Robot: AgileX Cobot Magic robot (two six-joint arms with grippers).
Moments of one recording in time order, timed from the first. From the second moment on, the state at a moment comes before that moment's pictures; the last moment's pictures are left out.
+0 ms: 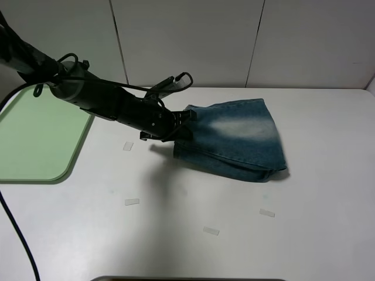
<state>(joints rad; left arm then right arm) -0.46 2.22 -1.23 -1.52 0.30 1.07 0.18 -0.01 -0.49 -0.05 1.02 0.05</state>
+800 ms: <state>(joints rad) -0.46 2.22 -1.73 -0.01 0.88 0.30 0.18 -0.01 -0.49 -0.05 1.02 0.05</state>
